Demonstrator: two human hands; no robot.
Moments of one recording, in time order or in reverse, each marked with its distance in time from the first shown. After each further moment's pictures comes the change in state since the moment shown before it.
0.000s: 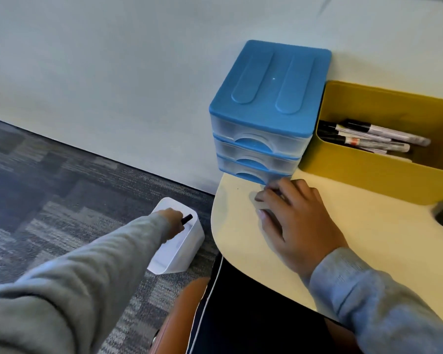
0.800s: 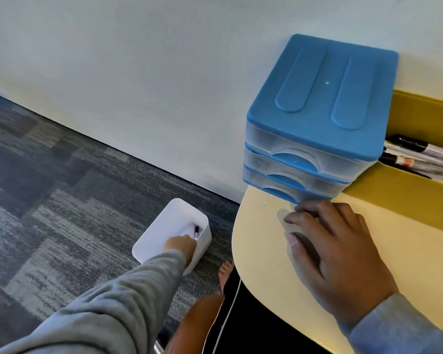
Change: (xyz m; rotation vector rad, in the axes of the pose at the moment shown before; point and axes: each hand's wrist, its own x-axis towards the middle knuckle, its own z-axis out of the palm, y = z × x) left_hand 0.039 0.011 0.080 0.188 -0.016 -0.034; right_hand 0.000 0.002 0.002 0.061 0.008 0.010
